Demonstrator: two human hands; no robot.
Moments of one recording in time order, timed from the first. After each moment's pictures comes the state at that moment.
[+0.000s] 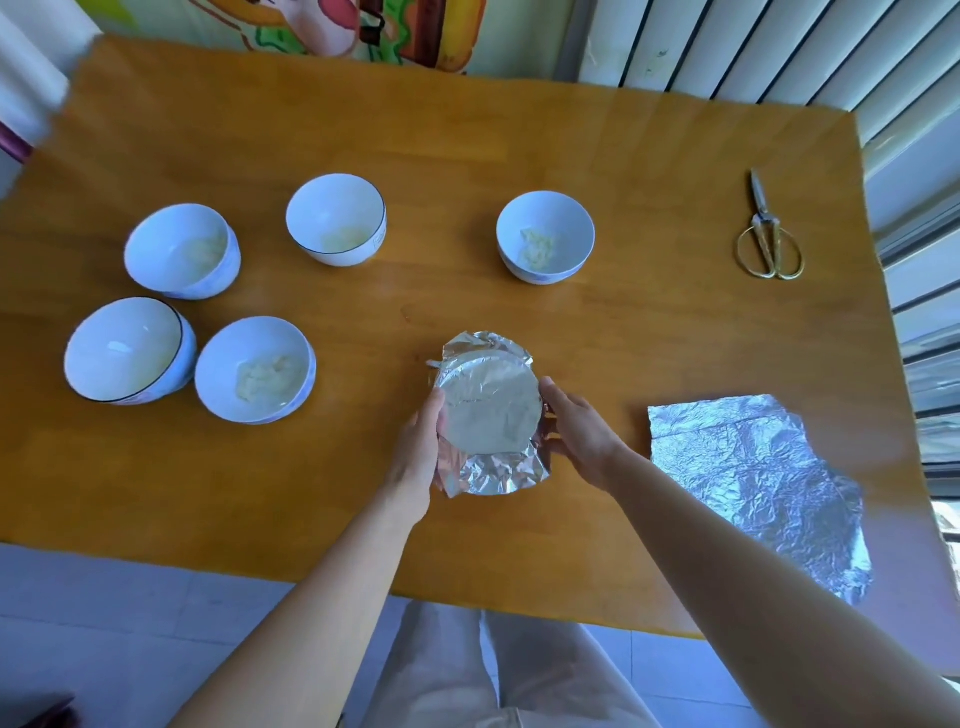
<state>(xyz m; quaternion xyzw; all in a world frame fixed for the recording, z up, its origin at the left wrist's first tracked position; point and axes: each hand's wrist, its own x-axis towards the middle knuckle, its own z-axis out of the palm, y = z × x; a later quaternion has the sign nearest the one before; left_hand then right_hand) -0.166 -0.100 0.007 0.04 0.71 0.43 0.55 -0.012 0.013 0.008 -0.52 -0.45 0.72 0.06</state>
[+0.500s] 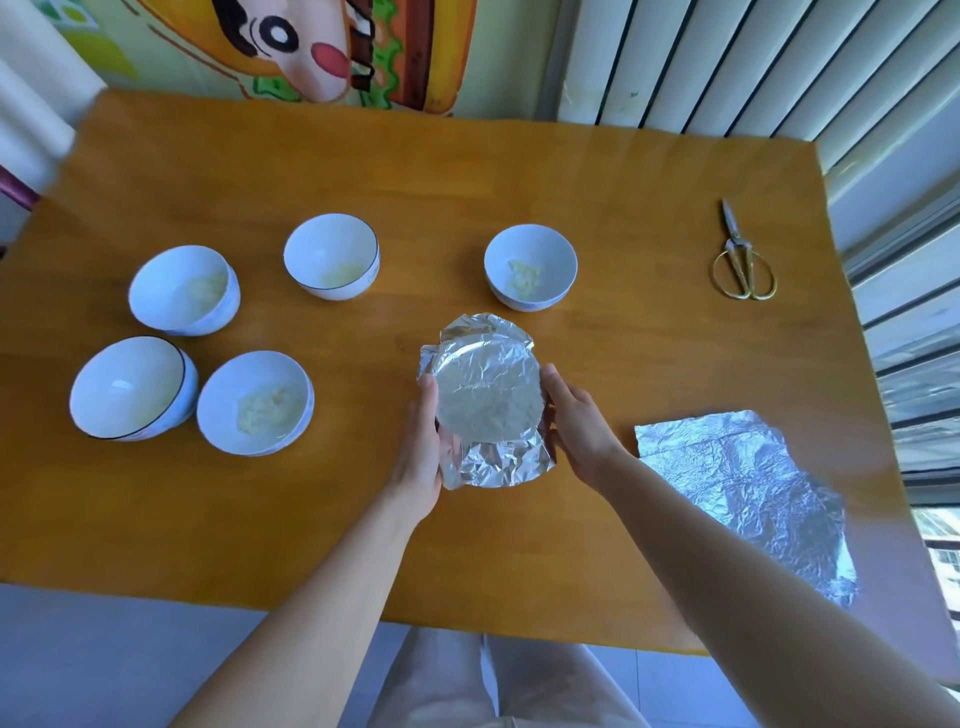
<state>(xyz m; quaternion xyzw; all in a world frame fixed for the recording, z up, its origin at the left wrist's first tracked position) -0.168 -0.076 0.041 0.10 0.61 0.53 0.59 -0.020 0.024 0.045 -0.51 -0.48 0.70 0.16</state>
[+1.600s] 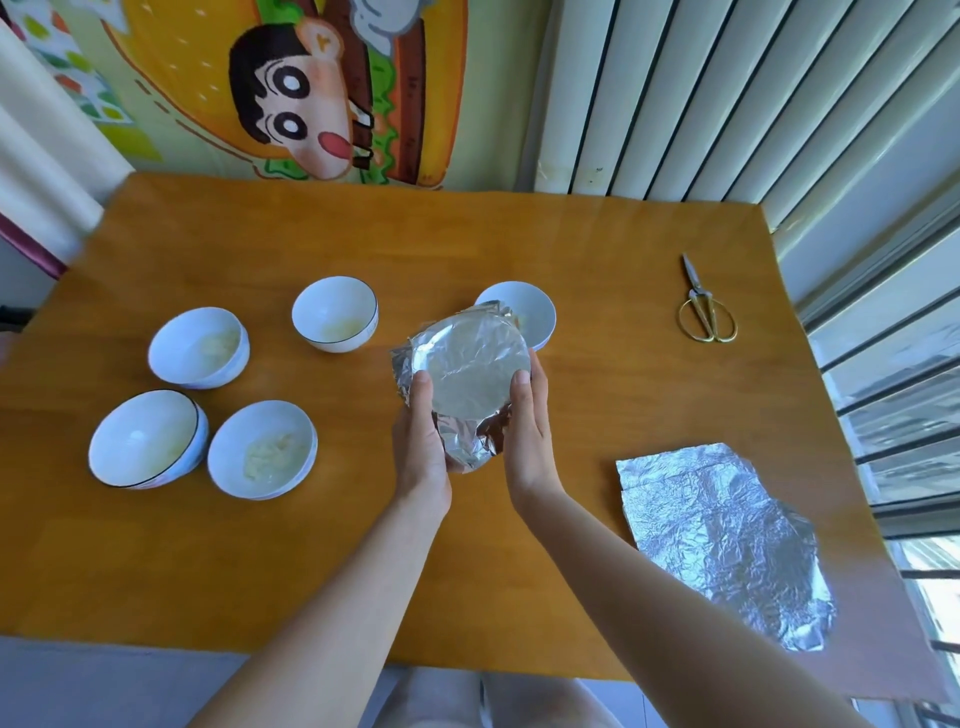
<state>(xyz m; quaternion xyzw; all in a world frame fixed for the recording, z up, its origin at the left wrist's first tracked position) -0.153 -0.048 0.107 0.02 0.60 0.65 0.47 -0.068 -0.008 0.099 -0.42 -0.44 0.68 0.40</state>
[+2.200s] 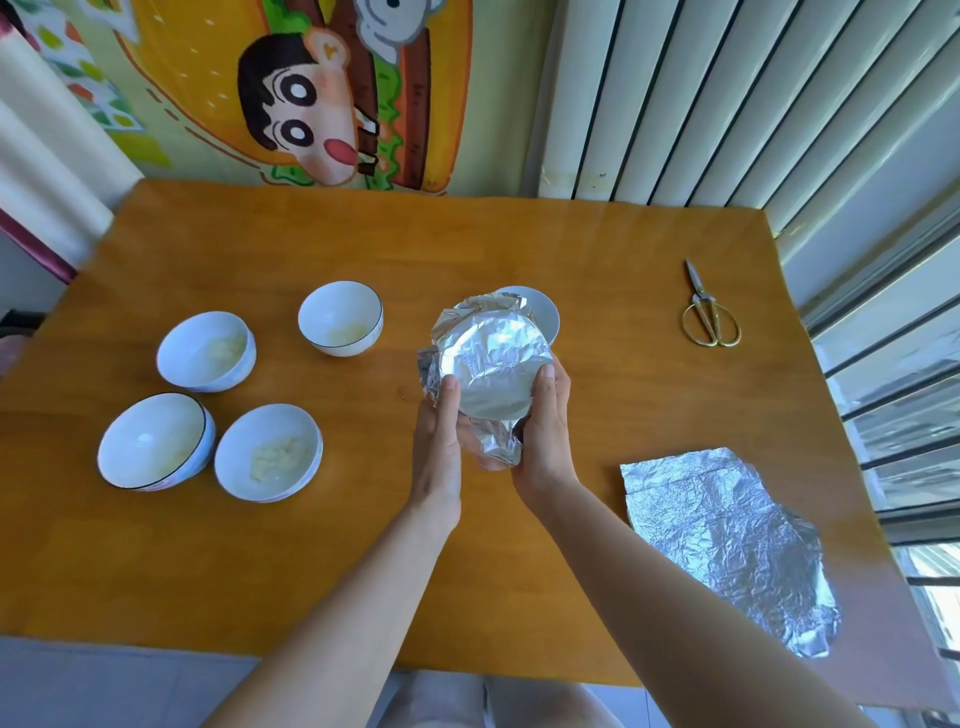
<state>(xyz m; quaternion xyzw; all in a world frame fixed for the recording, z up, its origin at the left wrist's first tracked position) -0.145 -0.052 0.113 0.12 0.64 0.59 0.47 -0.065 0.003 0.104 -0.43 -0.35 0.72 0.42</state>
